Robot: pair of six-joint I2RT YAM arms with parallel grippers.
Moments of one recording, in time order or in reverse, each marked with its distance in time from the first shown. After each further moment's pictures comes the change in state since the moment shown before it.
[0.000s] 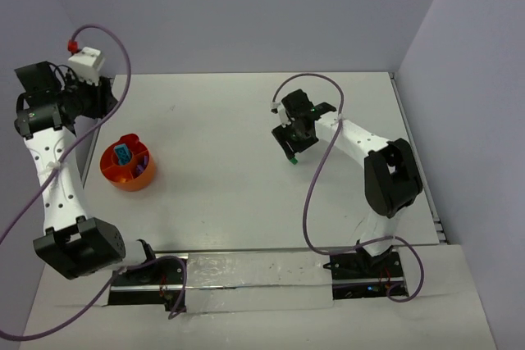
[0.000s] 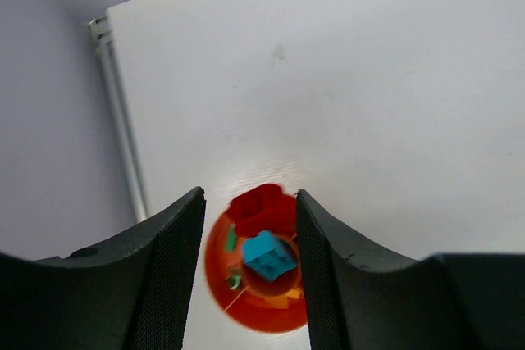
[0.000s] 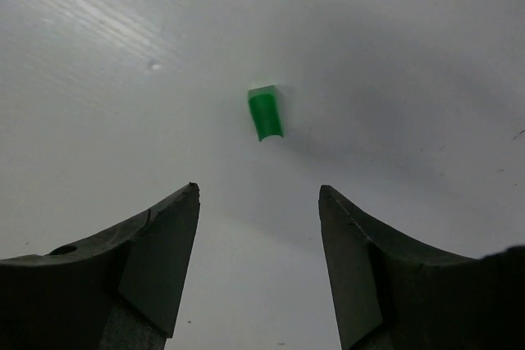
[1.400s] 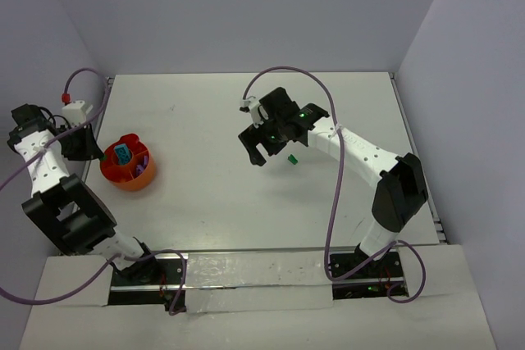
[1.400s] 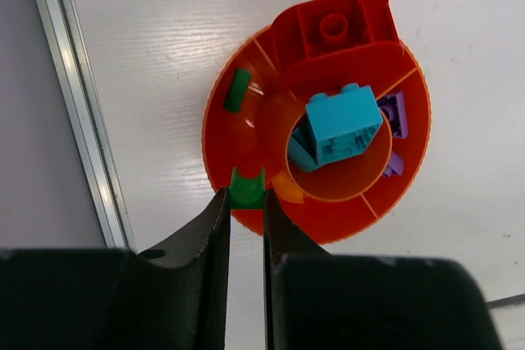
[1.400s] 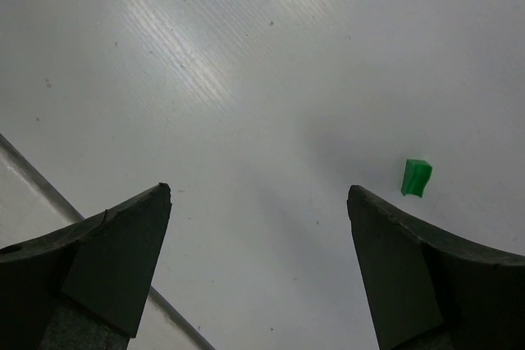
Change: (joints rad) left arm 0.237 0.177 -0.228 -0.139 -0.014 0.173; right arm 0.193 -0.093 0.115 -0.007 -0.178 0.042
